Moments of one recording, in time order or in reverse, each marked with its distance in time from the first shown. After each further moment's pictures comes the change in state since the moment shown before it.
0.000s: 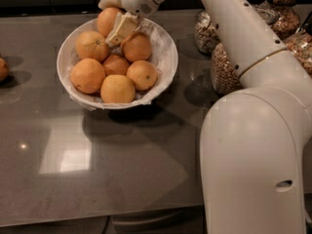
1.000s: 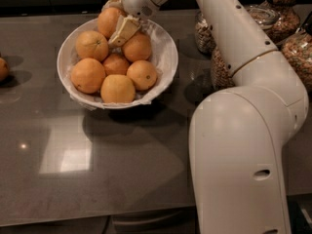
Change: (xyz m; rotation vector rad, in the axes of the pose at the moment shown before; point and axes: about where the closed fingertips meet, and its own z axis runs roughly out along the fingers) arm 0.025 -0.004 0.007 -0.020 0.046 0.022
